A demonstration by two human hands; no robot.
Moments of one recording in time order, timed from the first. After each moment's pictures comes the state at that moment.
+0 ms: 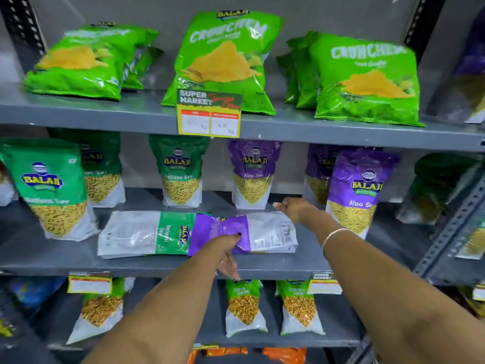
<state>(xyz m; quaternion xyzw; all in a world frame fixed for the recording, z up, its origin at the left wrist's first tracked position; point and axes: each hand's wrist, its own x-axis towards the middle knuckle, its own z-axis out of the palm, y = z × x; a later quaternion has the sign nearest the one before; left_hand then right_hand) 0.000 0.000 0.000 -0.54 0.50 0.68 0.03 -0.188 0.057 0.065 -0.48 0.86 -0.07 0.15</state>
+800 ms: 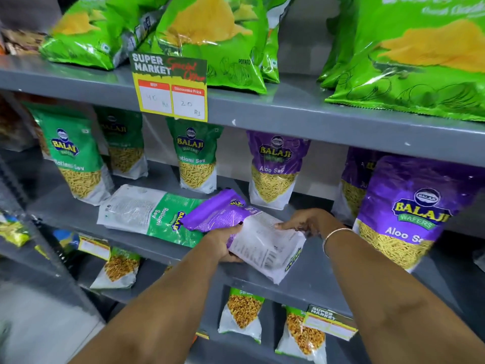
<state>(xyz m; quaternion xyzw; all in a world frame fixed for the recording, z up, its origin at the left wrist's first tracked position) -0.063 -0.017 -0.027 -0.54 0.21 0.76 -0.30 -0.283 -0.028 0.002 -0.47 0.76 -0.03 0.45</state>
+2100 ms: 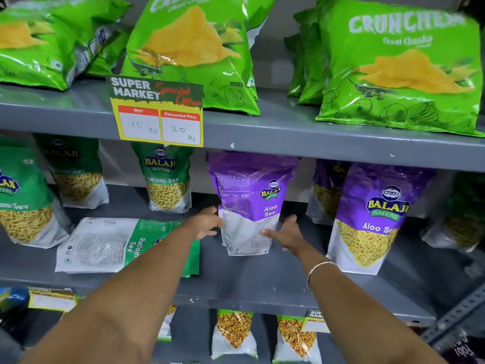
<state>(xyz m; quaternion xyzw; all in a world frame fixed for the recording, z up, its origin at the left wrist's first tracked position) -0.058 -0.101 0.010 -0.47 0.60 0.63 -0.16 -0.246 0.001 -0.020 -0.36 0.79 -0.40 0.31</state>
